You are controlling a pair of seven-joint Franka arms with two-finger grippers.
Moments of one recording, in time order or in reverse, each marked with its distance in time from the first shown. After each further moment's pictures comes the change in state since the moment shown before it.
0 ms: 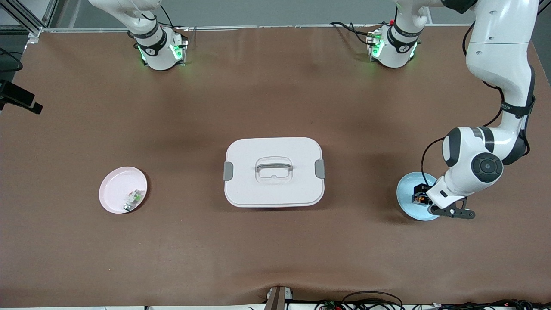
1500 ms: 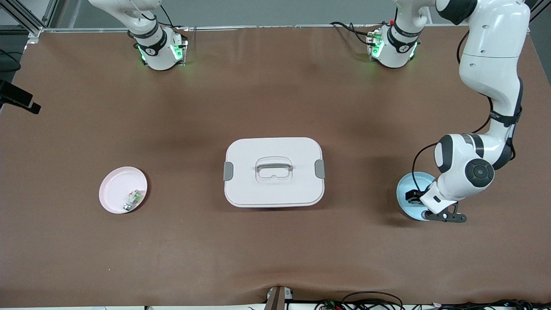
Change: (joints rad) left arm -0.002 0.069 -0.015 0.036 -0.085 0.048 -0.010; right arm -0.001 0.000 -0.006 0.000 -0.001 0.000 0.000
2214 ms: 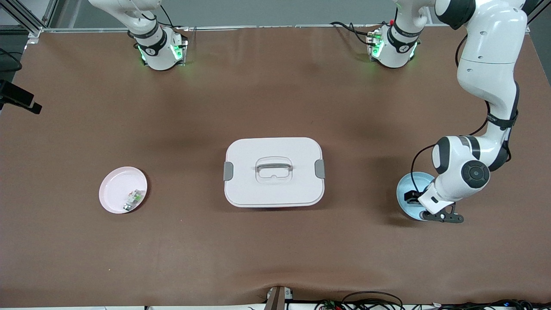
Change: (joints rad) left arm 0.004 0.026 0.000 0.000 0.009 0.032 0.002; right arm 0.001 0.000 0.003 0.000 0.001 0.000 0.000
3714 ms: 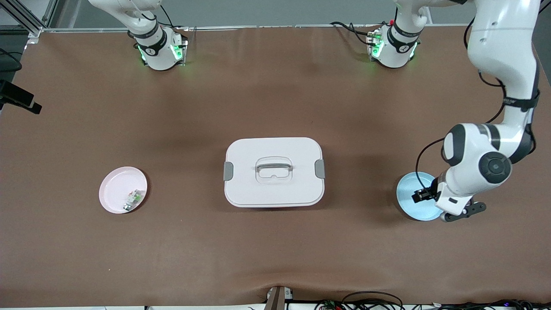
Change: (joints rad) left arm -0.010 -0.198 -0.025 0.031 0.000 -0.303 -0.463; right arm 0.000 0.000 0.000 0.000 -0.001 0.000 0.000
